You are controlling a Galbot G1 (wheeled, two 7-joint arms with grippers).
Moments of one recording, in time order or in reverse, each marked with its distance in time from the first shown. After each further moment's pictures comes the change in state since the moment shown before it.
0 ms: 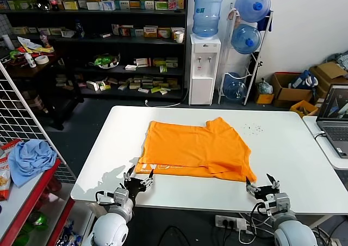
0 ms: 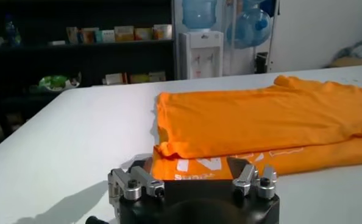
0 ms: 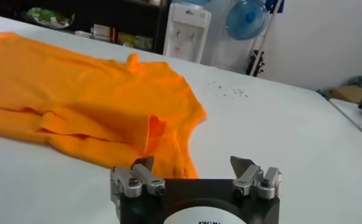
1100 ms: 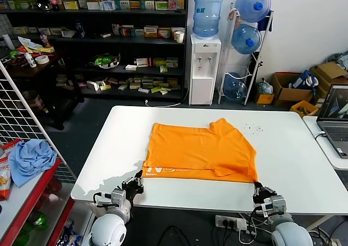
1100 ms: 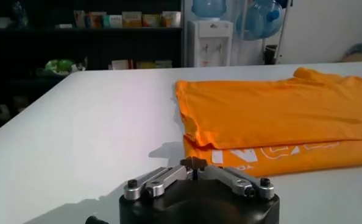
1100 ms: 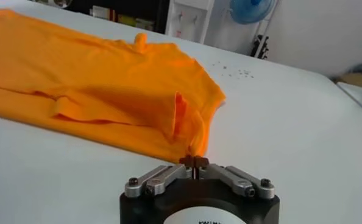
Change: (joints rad) left arm 0.010 0.008 -0.012 0.007 -0.051 0.017 -0.011; right arm -0.012 -0.002 -0.023 0.001 -0.016 -0.030 0.017
